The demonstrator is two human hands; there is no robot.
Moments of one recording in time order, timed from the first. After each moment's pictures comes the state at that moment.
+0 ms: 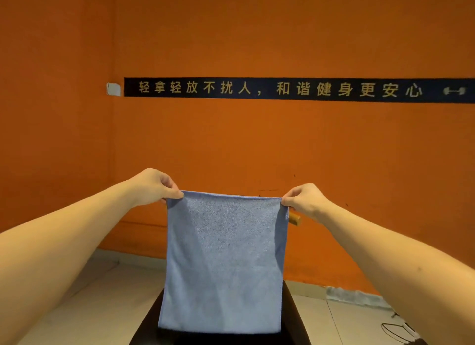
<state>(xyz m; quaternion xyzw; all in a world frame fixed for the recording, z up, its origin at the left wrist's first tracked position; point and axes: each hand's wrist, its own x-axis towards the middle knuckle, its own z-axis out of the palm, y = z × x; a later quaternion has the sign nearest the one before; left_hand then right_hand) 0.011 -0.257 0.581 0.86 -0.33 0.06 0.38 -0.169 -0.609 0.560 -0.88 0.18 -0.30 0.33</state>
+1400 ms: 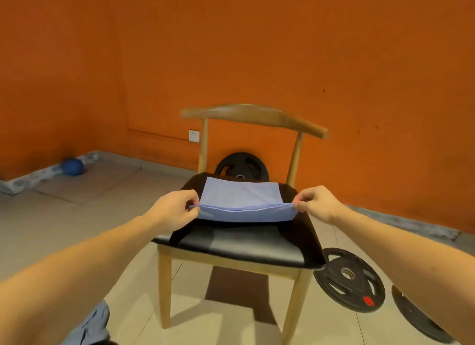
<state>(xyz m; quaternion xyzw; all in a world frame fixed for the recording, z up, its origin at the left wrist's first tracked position) -0.005 -0.267 0.297 0.90 -0.37 0.04 0.24 -0.181 -0.614 0.341 -0.93 0.19 -0.10 0.31</state>
